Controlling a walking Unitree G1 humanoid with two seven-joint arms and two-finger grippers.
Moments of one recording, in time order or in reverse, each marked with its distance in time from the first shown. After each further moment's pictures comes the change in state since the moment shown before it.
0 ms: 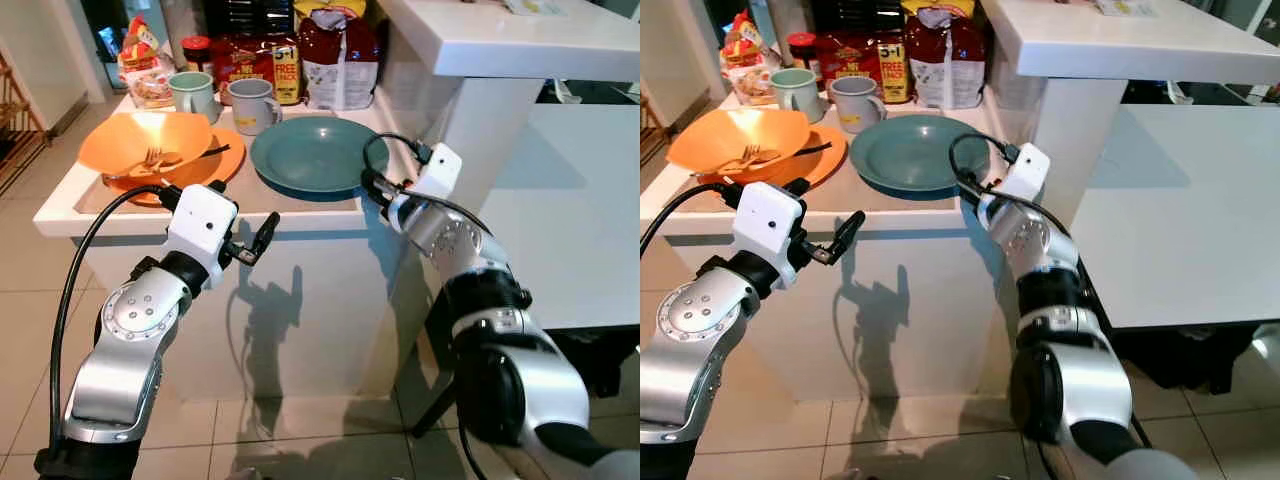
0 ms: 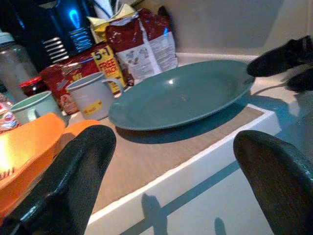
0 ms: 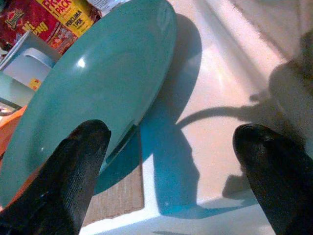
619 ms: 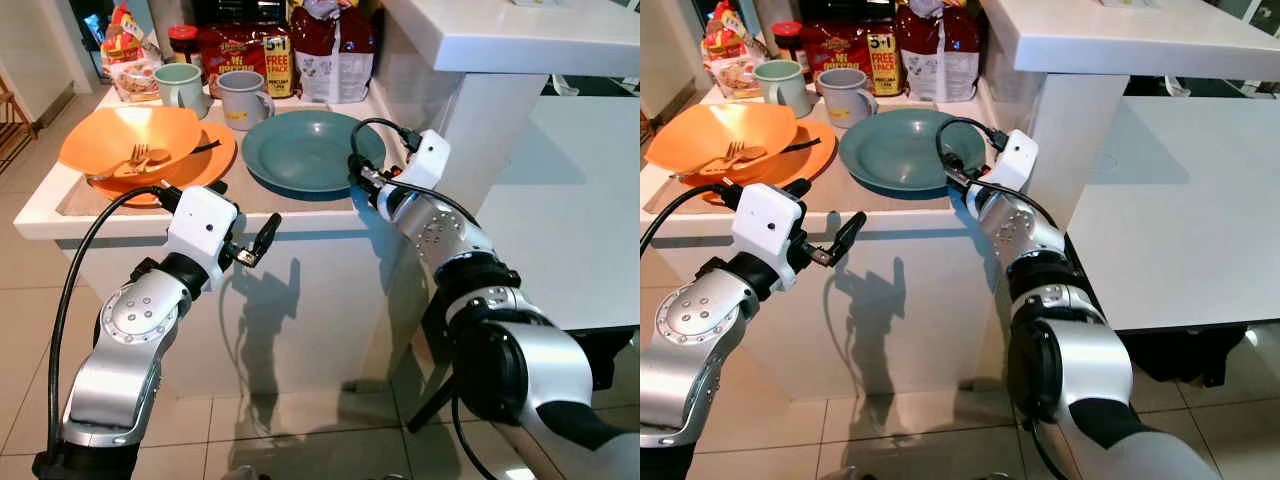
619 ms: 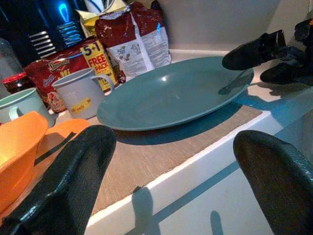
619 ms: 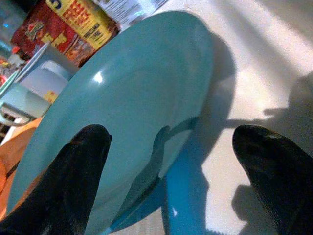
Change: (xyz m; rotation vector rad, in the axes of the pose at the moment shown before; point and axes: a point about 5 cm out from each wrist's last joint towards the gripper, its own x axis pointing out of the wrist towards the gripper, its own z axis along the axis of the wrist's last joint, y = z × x) left arm -0.002 -0.002 0.001 -0.005 -0.005 -0.005; right arm 0.008 0.015 0.001 -0.043 -0.049 0.096
